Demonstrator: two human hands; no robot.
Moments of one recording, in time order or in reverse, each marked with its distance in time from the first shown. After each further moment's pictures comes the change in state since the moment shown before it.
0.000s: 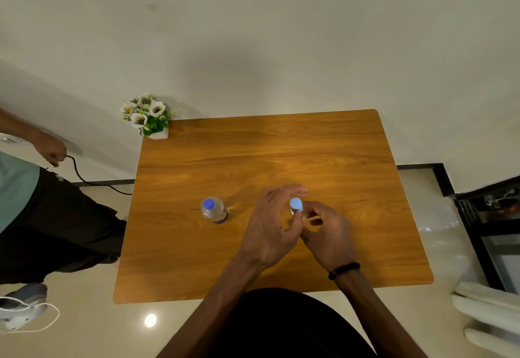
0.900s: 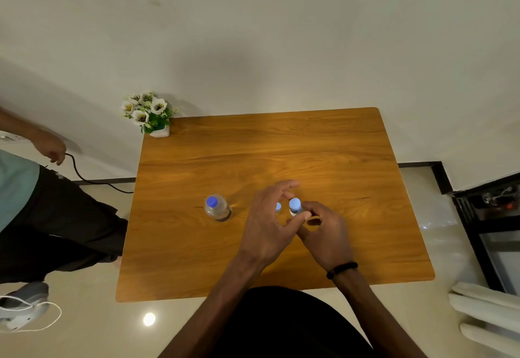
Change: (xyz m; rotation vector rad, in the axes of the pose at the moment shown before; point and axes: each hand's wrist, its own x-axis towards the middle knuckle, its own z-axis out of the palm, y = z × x) left_hand -0.007 -0.005 -0.010 -0.117 0.031 -0.156; right_hand -0.005 -0.002 0.015 0.054 -0.001 -0.023
